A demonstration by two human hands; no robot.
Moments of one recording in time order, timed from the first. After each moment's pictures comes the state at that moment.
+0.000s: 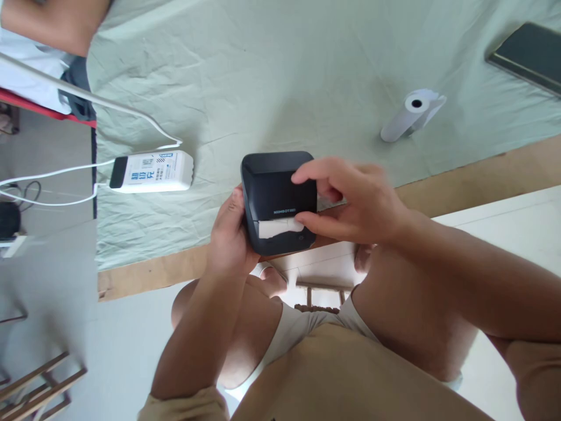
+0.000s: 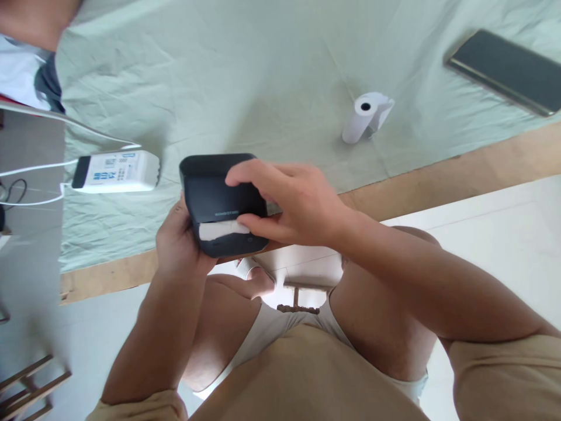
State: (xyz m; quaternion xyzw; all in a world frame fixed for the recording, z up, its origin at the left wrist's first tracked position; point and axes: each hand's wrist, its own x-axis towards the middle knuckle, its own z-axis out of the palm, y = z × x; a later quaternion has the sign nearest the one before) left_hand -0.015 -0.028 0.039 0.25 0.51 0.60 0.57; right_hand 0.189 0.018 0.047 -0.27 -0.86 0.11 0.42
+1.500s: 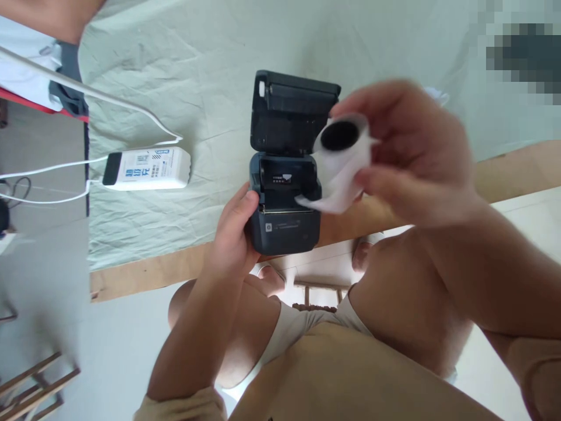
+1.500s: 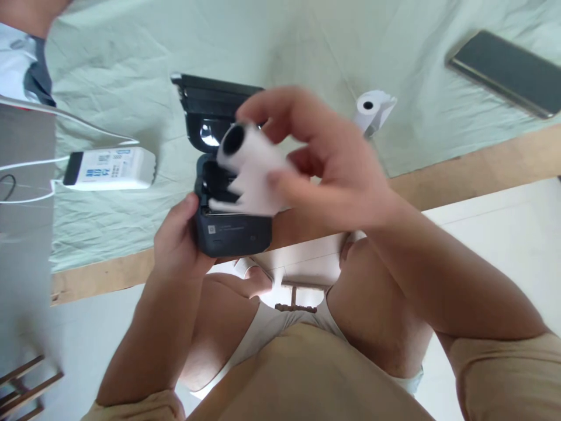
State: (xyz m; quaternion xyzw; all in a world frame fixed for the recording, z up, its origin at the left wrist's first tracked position) left_hand -0.017 -0.032 0.047 0.28 0.50 0.54 0.62; right_hand 0.207 0.027 0.081 -0.32 -0.73 0.42 0.43
